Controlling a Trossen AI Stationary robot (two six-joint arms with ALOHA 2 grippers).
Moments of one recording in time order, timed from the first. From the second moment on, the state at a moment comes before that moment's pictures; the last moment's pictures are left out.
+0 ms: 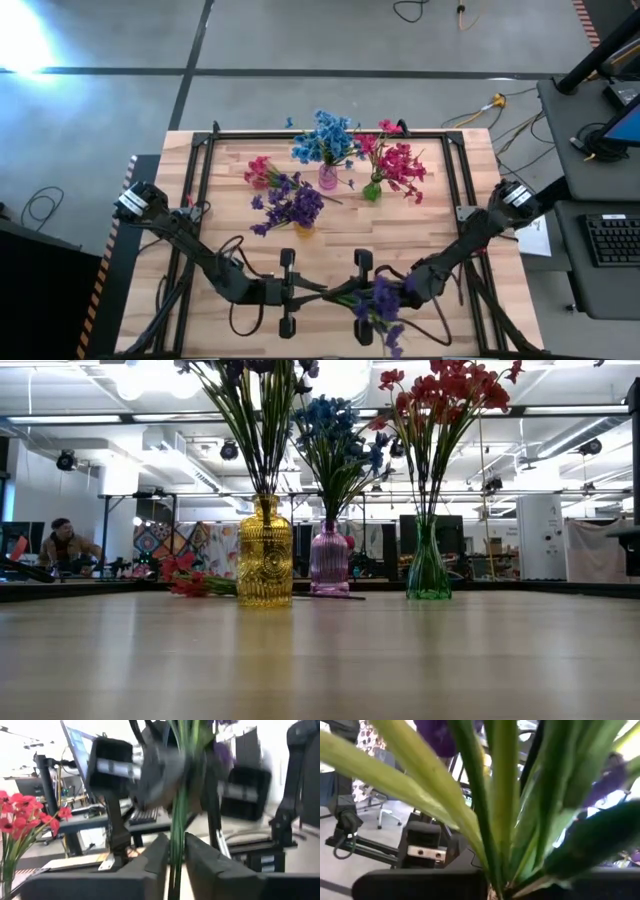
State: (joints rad) left arm -0.66 1.69 0.94 0.95 -0.65 0.23; right arm 0.64 1.74 1.14 0.87 0.55 -0.48
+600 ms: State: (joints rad) left arm -0.69 1.31 0.94 -0.11 -0.40 -0.52; right arm 0.59 1.27 1.14 -0.24 0.66 0.05
